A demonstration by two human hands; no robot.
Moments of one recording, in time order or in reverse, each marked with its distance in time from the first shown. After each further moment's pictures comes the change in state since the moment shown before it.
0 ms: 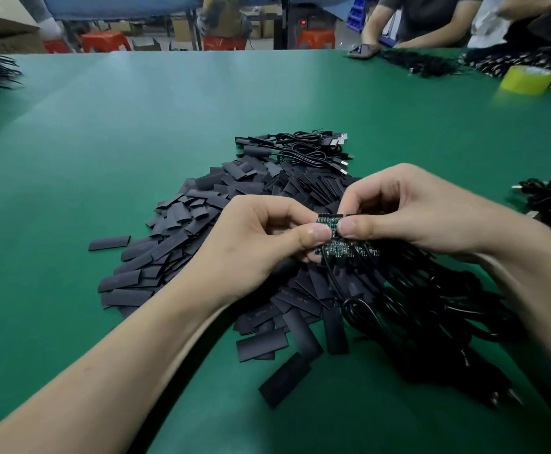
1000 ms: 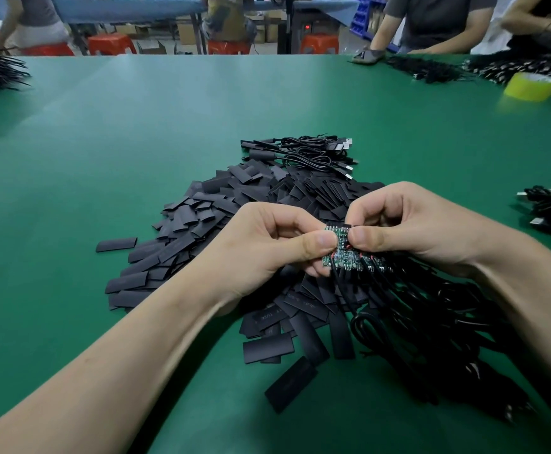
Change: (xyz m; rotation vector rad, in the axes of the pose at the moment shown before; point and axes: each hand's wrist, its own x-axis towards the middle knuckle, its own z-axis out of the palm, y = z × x) left_hand -0.003 0.009 -0.002 -0.121 -0.108 -0.095; right_hand 0.000 0.016 0.007 0.237 -0.049 -0.015
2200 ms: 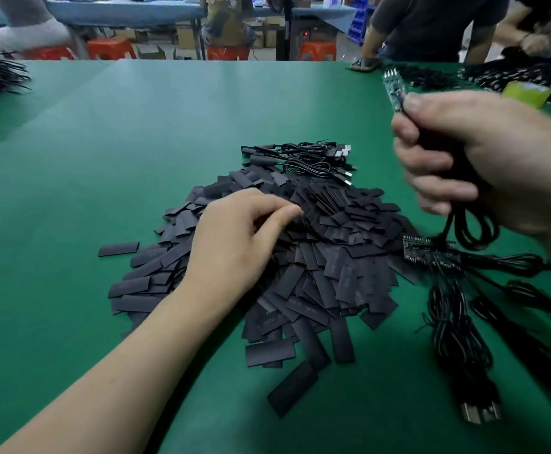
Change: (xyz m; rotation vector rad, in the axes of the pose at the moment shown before) left_hand 0.010 -0.018 -0.023 0.904 0.515 0.300; right_hand -0.006 -0.073 -0.017 0.063 0.341 0.042
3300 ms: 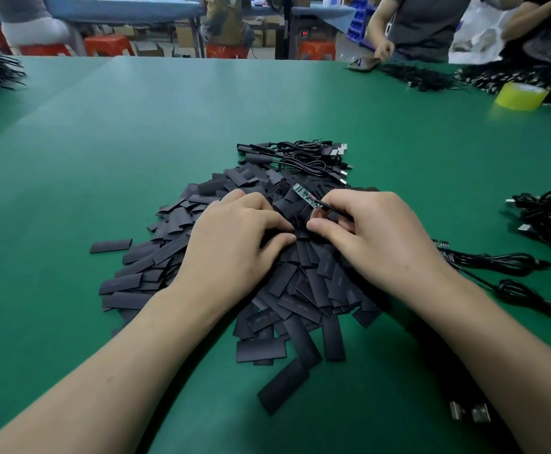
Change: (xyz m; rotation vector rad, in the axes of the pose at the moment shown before) left_hand -0.002 -0.001 0.001 0.394 -0.118 0.149; right_hand 0.009 0.085 0.053 -0.981 0.290 -0.239
